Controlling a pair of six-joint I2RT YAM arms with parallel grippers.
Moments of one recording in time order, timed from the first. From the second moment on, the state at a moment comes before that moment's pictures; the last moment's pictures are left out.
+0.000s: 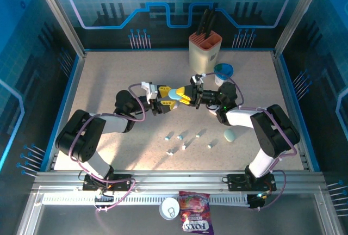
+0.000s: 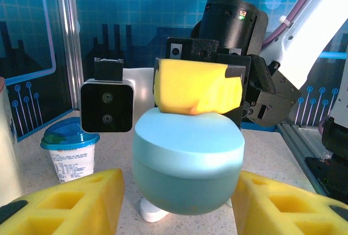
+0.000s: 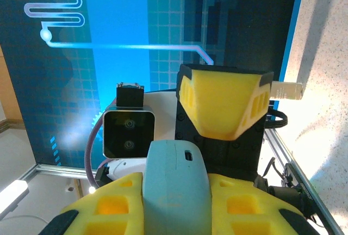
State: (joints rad) left arm -0.35 1.62 0.58 1.29 0.96 -0.22; right arm 0.43 1.68 0.74 1.19 -1.02 1.74
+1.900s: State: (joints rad) left arm -0.40 1.59 0.56 1.29 1.01 -0.28; right arm 0.67 1.33 1.22 -0.51 -0.44 -0.01
